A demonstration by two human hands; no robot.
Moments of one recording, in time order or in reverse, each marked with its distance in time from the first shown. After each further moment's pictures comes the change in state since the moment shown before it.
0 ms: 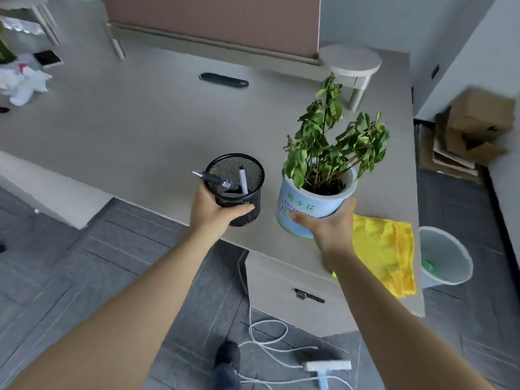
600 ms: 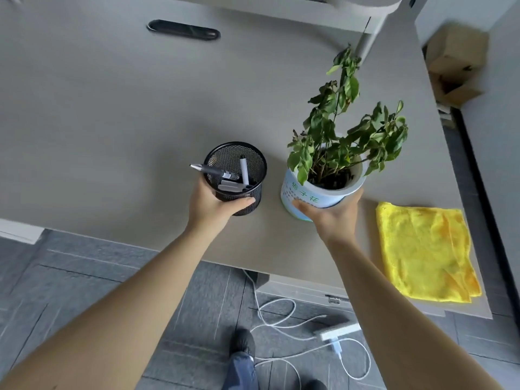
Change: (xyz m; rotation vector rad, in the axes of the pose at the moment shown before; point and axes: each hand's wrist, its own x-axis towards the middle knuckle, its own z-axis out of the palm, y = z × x) left_hand 0.127 -0.085 -0.008 0.055 -0.230 -0.104; right_hand 0.062 0.046 0.090 -0.095 0.224 0.060
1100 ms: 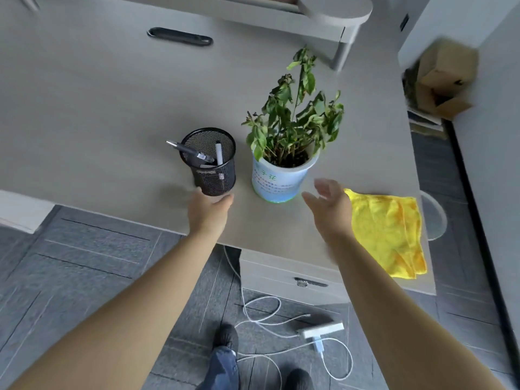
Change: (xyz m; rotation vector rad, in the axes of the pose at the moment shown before) left_hand -0.068 0.023 0.051 0.067 0.215 -0.236; right_hand -0.009 0.001 -0.066 -0.199 -0.109 0.047
